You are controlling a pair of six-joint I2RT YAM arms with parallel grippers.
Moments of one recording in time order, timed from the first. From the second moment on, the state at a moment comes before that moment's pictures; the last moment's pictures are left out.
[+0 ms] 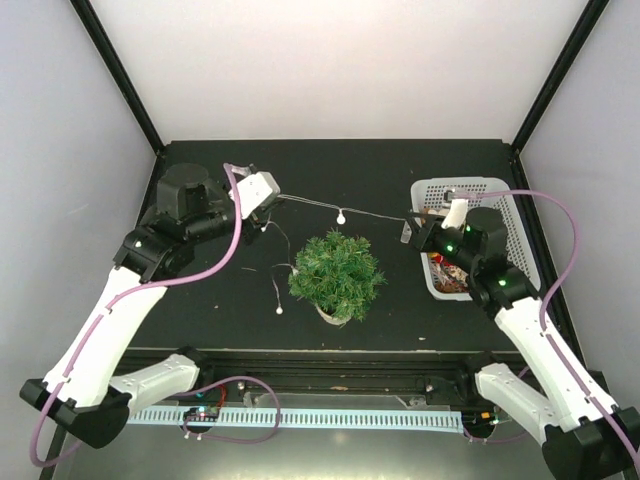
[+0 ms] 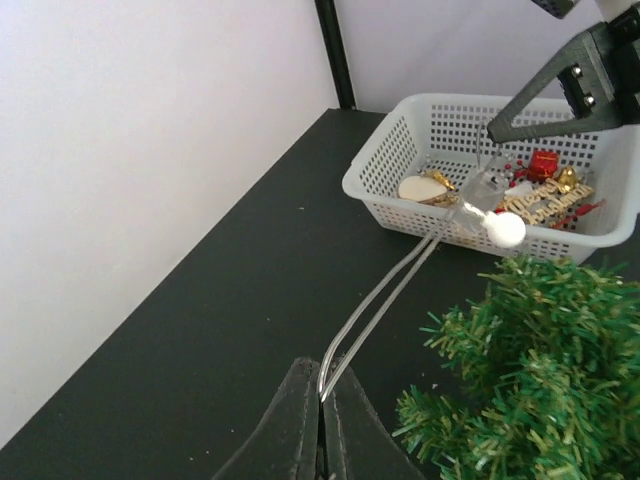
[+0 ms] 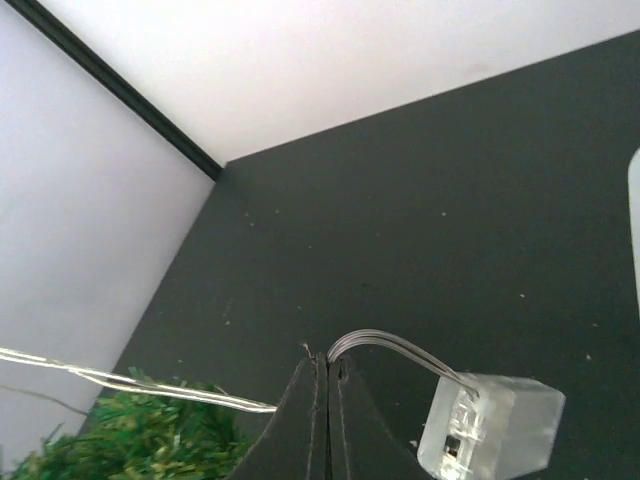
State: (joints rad) left arm -0.46 1.03 1.33 -0.66 0.40 0.40; right arm 0.32 0.85 0.77 -0.23 -0.30 0.55
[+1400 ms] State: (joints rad) left arm -0.39 1.06 1.01 -0.46 0.52 0.28; right arm 0.93 0.84 0.85 -0.64 0.38 0.62
